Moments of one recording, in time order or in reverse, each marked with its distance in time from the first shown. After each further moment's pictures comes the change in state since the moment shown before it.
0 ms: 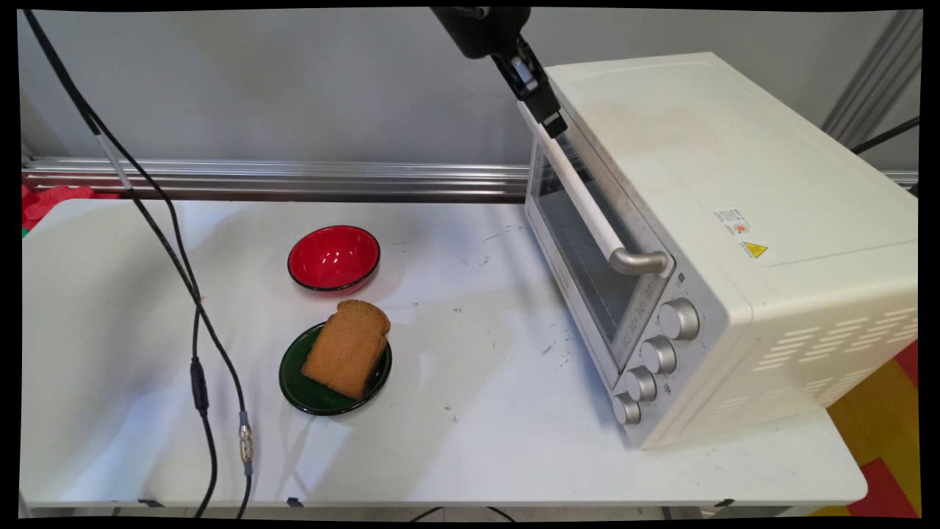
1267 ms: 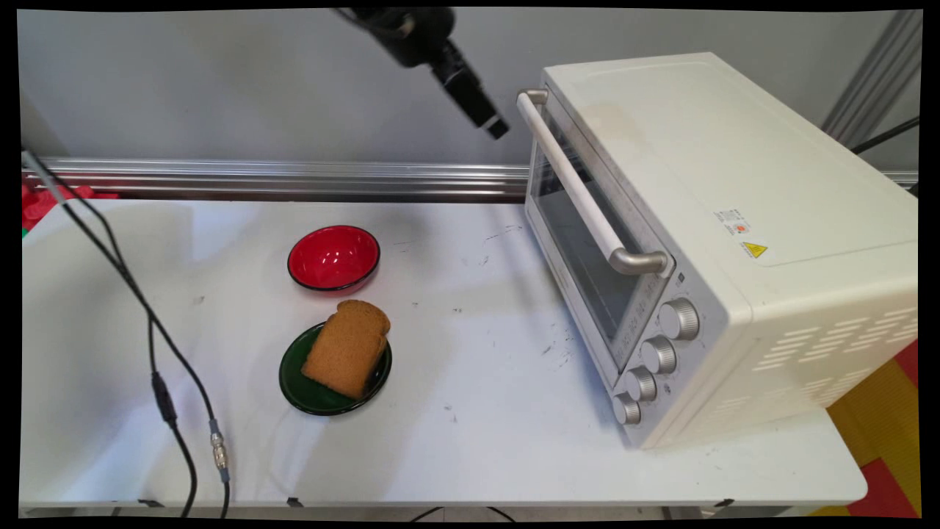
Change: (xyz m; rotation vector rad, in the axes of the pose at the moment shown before) arm -0.060 -0.020 -0.019 0.082 0.041 -0.058
